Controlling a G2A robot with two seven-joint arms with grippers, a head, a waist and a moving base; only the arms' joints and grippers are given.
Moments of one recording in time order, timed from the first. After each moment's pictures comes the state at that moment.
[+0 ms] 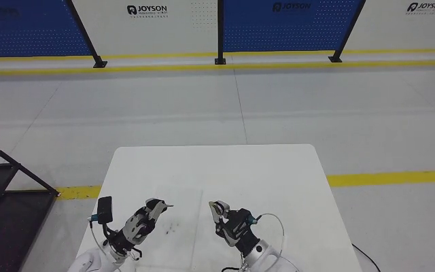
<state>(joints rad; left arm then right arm) 2.01 -1.11 -1.58 -1.75 0.74 -1.01 0.26 -1.83 -1.22 0.92 -1.94 -1.40 -0.05 -0.10</state>
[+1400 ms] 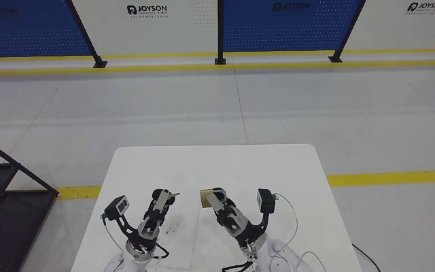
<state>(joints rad) 1.94 -1.14 -1.31 -1.77 0.31 -1.01 0.32 -1.64 -1.27 0.86 -1.73 -0.55 -0.67 -0.30</state>
